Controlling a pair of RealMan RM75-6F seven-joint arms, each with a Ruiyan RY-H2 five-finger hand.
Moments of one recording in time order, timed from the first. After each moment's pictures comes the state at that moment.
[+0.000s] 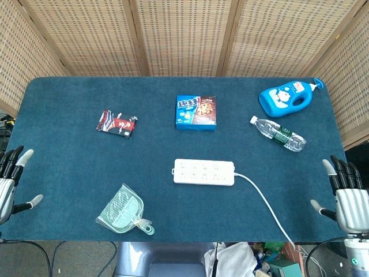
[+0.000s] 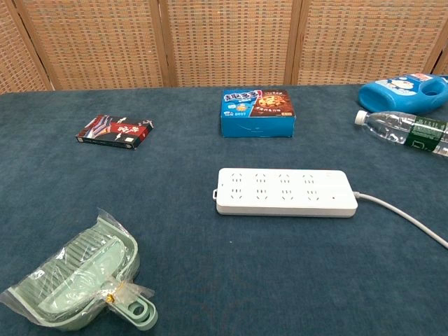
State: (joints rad) left arm -0.10 -0.98 -0.06 -1.86 1.51 1.52 0.16; right arm 0.07 -1.17 0.09 -1.54 -1.56 1.60 -0.05
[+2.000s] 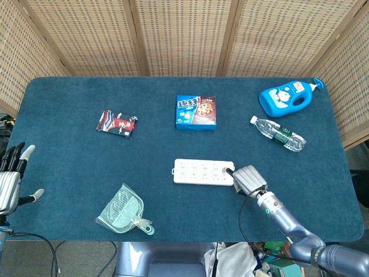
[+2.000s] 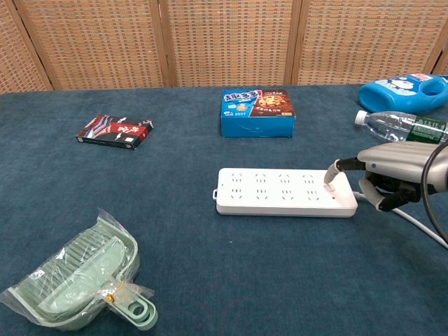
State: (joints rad) left arm -0.15 -1.05 -0.10 -1.84 1.37 1.46 0.30; right arm 0.61 -1.42 0.09 -1.46 -1.35 0.82 -0.23
